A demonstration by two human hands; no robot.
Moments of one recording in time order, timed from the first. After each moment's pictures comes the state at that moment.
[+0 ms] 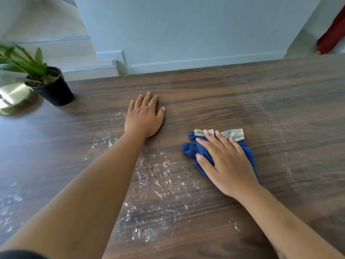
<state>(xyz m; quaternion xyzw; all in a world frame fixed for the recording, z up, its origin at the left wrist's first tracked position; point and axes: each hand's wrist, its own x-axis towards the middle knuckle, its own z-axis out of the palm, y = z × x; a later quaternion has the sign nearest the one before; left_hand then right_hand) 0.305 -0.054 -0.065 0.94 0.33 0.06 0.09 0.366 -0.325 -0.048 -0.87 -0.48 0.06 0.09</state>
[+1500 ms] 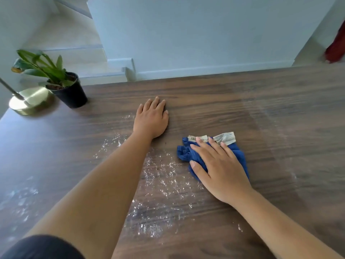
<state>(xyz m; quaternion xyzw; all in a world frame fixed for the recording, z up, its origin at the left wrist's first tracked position) 0.305 -0.056 -0.062 0.94 0.33 0.06 0.11 0.346 -0.313 -0.052 -0.85 -0.51 0.06 0.08</state>
